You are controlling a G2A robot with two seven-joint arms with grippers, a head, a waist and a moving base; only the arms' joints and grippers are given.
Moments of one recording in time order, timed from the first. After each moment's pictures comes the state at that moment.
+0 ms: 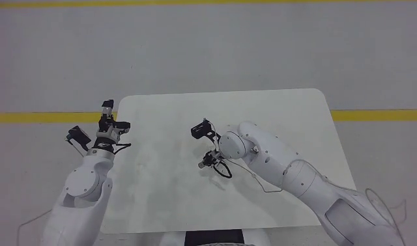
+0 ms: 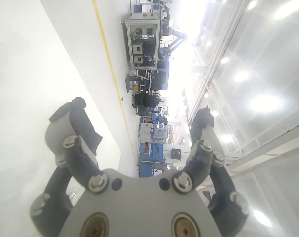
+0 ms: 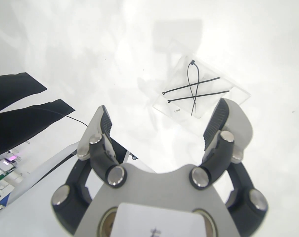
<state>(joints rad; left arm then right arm) 1.73 -1.15 -1.60 -1.80 -0.42 0.00 0.00 -0.85 -1.29 0.55 -1.46 -0.71 0.21 1.28</state>
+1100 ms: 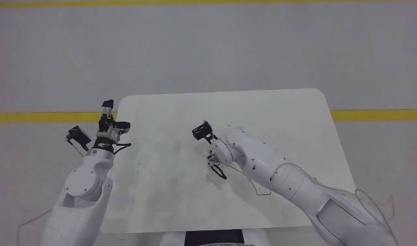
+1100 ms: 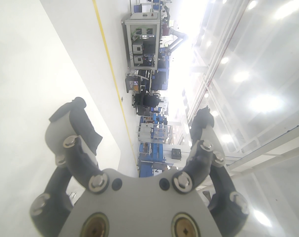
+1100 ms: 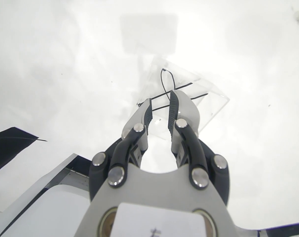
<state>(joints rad) 1.73 -1.15 -1.60 -1.80 -0.42 0.00 0.00 -0.85 -1.36 0.49 -1.36 -0.89 0.32 1.25</state>
